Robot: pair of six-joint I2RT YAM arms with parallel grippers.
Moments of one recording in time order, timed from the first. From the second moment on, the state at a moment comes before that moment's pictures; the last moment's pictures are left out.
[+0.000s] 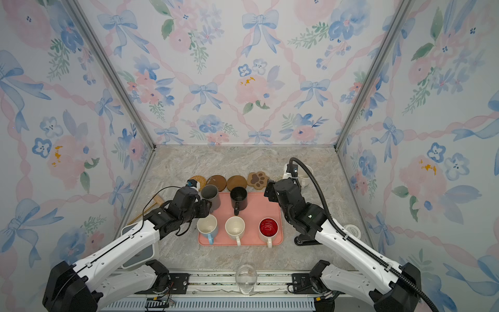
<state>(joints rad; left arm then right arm) -0.58 1.07 0.73 -0.45 -0.17 -0.54 0.74 1.04 0.92 -0.38 0.56 0.57</state>
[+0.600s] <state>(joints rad) -0.60 1.21 0.80 -0.45 -0.20 -0.55 0.72 1.08 0.92 -0.38 0.55 0.57</state>
